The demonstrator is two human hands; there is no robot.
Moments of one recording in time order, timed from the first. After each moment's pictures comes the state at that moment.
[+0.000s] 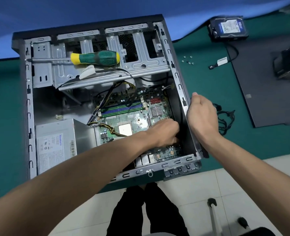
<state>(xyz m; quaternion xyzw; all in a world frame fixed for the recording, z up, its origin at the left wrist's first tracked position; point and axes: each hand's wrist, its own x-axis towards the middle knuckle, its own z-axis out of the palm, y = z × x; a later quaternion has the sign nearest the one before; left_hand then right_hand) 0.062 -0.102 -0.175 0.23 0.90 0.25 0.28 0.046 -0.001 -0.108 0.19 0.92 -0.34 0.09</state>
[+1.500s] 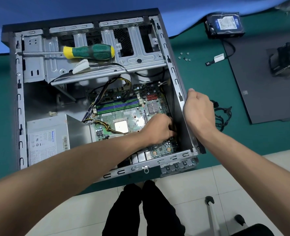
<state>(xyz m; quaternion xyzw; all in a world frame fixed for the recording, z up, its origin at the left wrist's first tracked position) 0.070 -0.103 -0.189 0.08 0.87 0.41 0.26 0.044 -0.001 -0.108 0.20 0.92 -0.32 0.09</state>
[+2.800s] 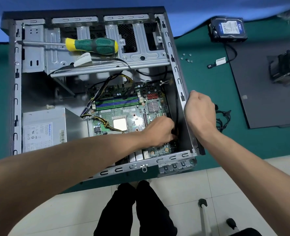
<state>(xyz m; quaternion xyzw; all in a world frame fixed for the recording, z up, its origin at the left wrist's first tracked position) 0.074 -0.100 -0.181 0.15 0.89 0.36 0.26 0.044 -0.003 -0.106 0.21 0.92 -0.32 0.09</state>
